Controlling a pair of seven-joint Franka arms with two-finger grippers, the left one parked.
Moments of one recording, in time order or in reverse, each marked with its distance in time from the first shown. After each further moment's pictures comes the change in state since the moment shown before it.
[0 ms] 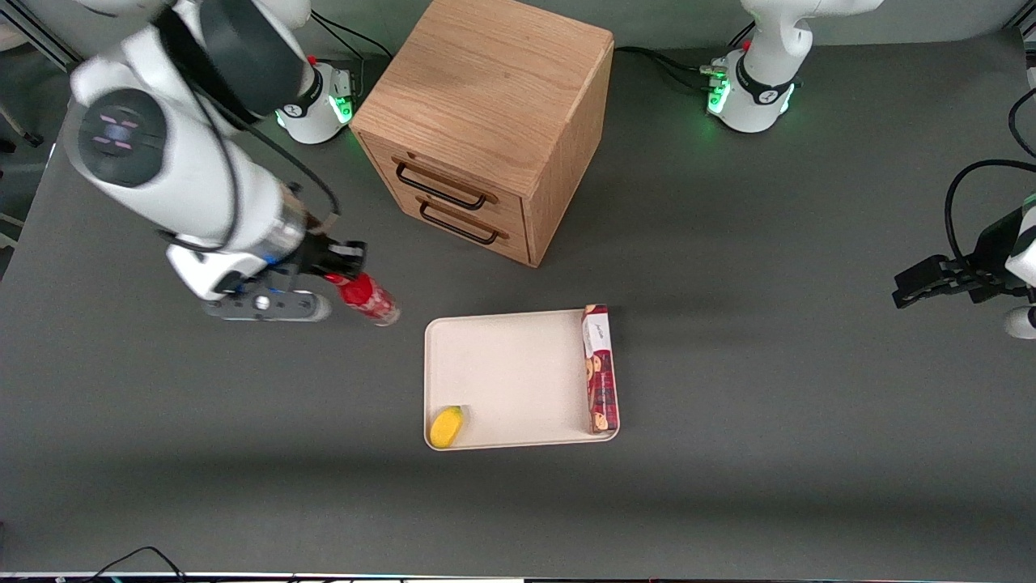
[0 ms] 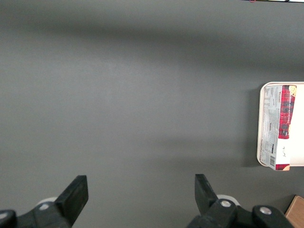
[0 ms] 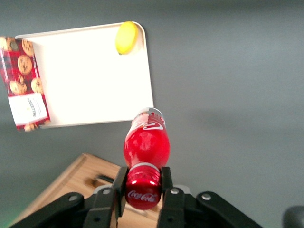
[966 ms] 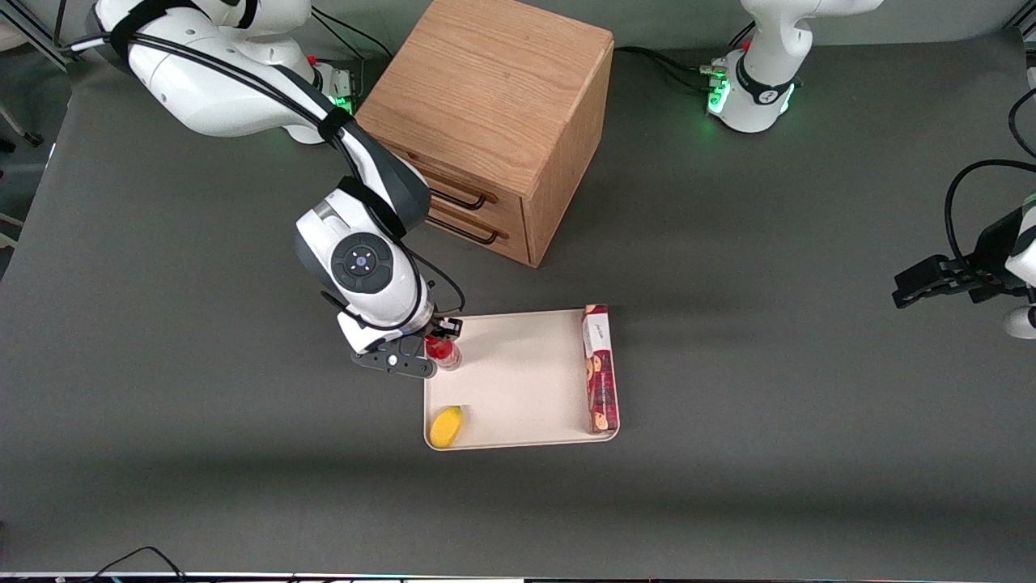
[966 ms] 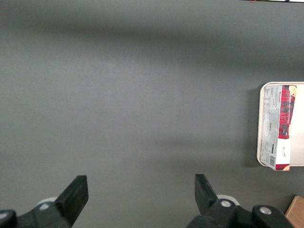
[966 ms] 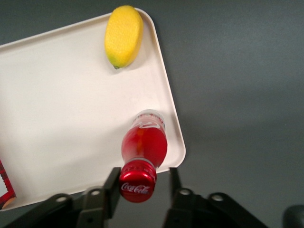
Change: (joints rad) arm 0.024 0.195 0.028 -0.273 -0.211 0.452 0.269
